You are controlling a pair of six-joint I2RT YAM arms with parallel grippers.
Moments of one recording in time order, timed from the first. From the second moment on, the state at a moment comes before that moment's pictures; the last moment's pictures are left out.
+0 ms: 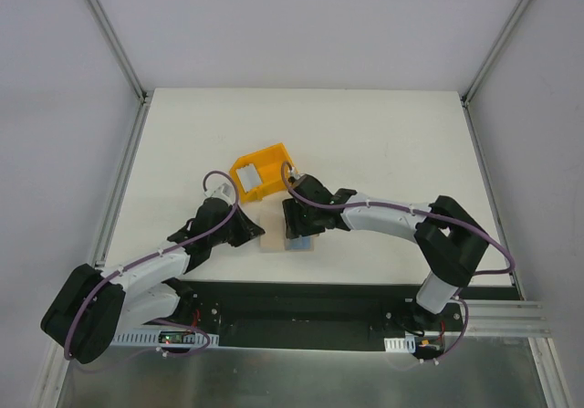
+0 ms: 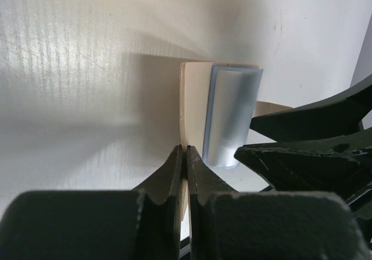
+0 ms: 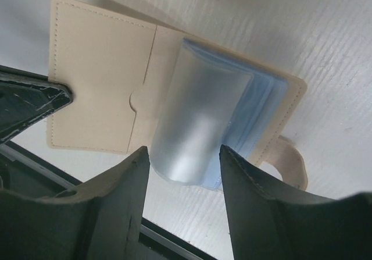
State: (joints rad) left arm -0.54 1.03 0.27 0.11 0.17 -1.00; right arm 0.96 1.70 1.05 -0.37 0.00 0.62
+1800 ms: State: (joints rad) left arm -0.54 1.13 0.22 0.19 0.17 -1.05; right arm 0.93 1.76 1.03 -0.22 -0.17 0.70
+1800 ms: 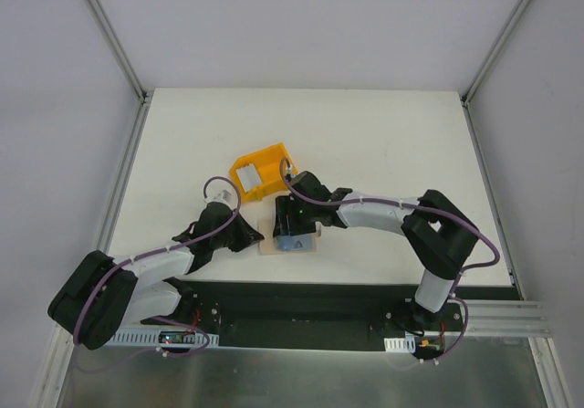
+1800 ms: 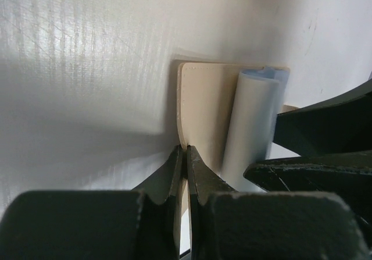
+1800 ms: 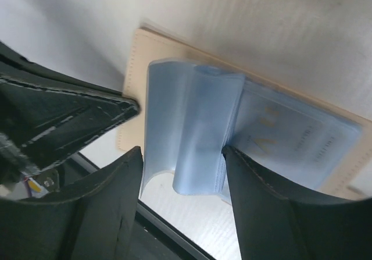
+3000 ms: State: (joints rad) left arm -0.54 1.16 0.18 0.29 0.18 -1.09; right arm 0.85 1.66 0.94 -0.10 -0.24 0.73
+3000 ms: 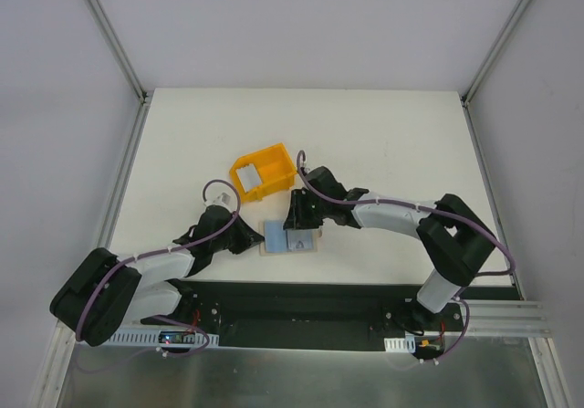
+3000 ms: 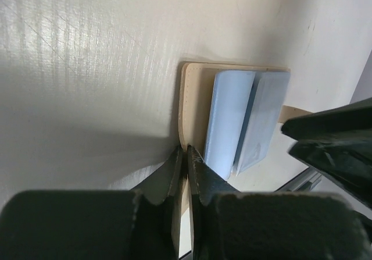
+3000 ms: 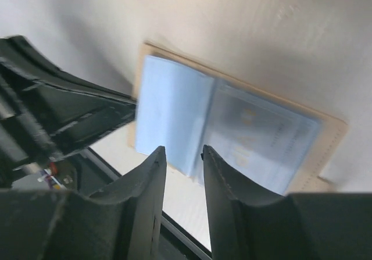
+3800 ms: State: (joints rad) left arm -0.54 1.12 0.18 0.23 0.17 -1.07; right arm 0.85 1.75 0.99 -0.24 -0.22 0.71
